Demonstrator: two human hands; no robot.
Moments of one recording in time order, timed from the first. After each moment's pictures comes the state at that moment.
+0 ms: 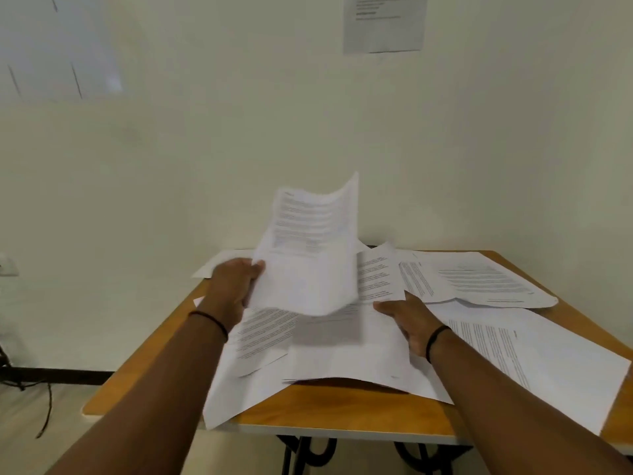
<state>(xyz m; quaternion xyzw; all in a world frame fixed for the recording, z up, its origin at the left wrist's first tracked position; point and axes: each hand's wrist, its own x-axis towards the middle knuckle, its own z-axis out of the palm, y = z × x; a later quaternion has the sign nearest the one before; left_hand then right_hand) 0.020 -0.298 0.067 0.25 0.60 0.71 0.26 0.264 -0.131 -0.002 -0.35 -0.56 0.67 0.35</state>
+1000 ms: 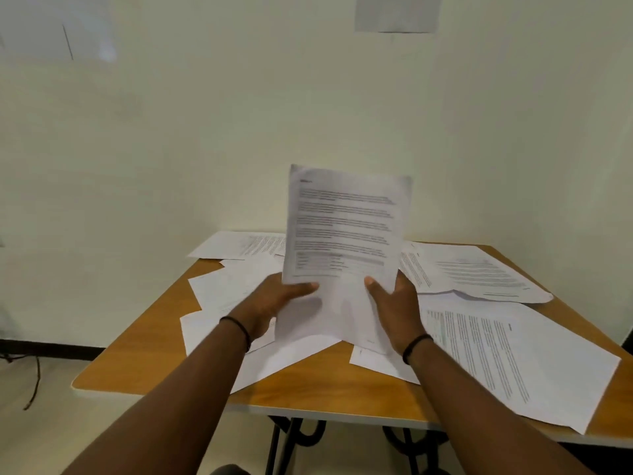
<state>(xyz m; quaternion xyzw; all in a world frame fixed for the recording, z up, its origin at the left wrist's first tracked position) 0.058 -0.280 0.024 0.44 0.60 0.54 0.39 0.250 -0.181 0.009 -0.30 -0.65 0.47 0.52</state>
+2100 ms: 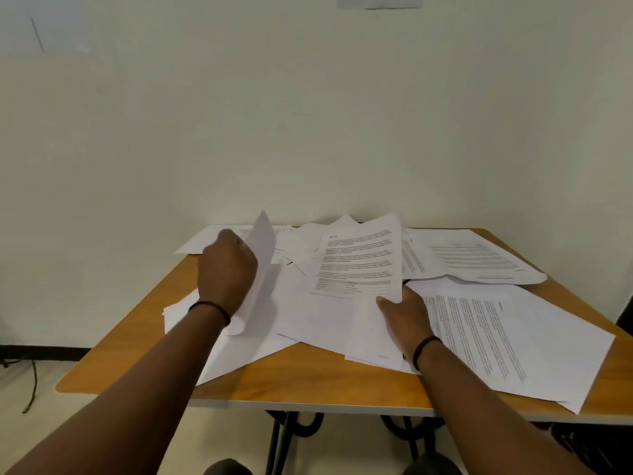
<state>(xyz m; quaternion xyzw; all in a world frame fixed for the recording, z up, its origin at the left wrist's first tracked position) 0.032 -0.287 0.041 0.37 0.81 0.42 -0.17 0.273 -0.146 -0.052 -0.43 -0.63 0.47 0.43</state>
